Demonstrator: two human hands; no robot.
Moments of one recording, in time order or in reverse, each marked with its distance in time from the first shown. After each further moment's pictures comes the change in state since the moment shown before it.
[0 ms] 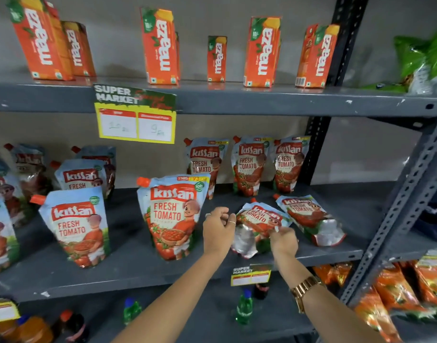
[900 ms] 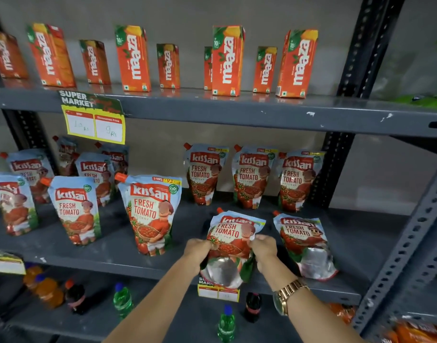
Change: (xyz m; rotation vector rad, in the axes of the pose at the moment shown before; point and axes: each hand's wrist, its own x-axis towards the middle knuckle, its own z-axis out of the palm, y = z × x) left_hand -0.005 -0.006 0.052 -0.248 0.058 -0.725; right_hand 0.078 -0.002 -0.001 0.012 -0.567 0.092
